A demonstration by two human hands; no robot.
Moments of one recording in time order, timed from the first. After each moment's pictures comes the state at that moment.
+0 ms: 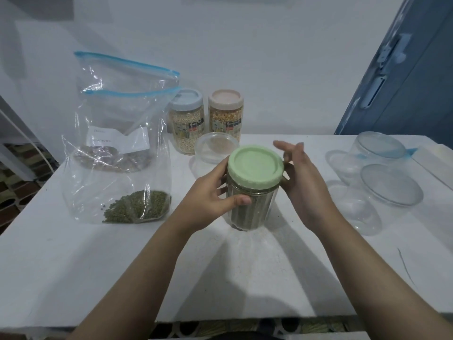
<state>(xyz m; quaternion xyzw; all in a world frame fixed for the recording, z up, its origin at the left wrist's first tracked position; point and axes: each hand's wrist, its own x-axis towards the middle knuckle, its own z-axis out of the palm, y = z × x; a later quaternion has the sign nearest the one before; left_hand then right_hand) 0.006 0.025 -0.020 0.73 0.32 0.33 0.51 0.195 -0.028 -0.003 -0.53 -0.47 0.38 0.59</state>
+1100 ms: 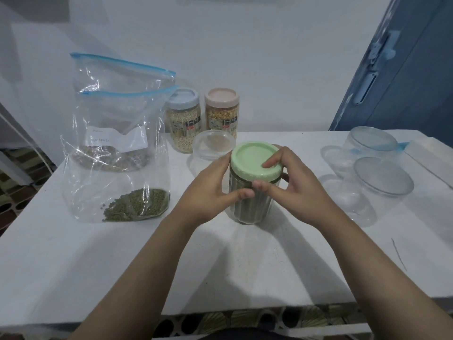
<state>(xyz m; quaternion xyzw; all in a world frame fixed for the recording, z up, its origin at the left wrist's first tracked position) 0.010 0.027 -0.016 0.82 0.34 0.28 0.36 0.202 -0.048 -0.004 -0.57 -0.65 0.23 0.44</state>
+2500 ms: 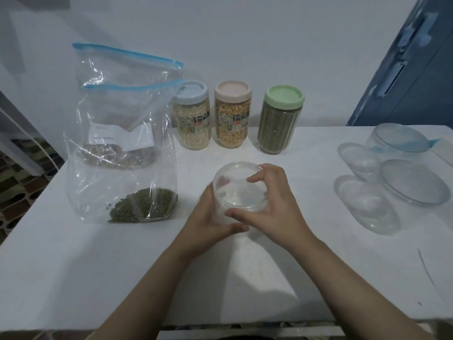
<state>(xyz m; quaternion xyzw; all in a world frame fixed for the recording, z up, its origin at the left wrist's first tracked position) -0.016 0.028 -0.099 0.69 0.37 0.33 0.52 0.157 -0.028 -0.049 -0.59 -0.64 0.22 0.43</state>
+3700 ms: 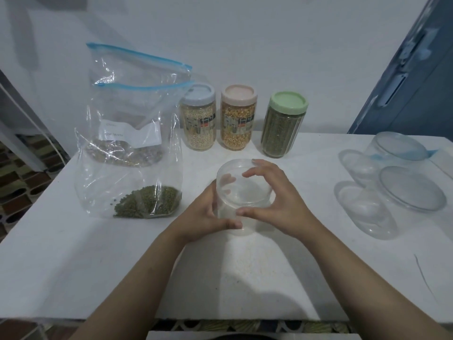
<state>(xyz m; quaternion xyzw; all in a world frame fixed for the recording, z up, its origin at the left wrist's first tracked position) -0.027 0.045 -0.090 0.71 0.33 0.26 0.56 0.172 -0.020 -0.041 -0.53 -0.69 0.24 0.42</state>
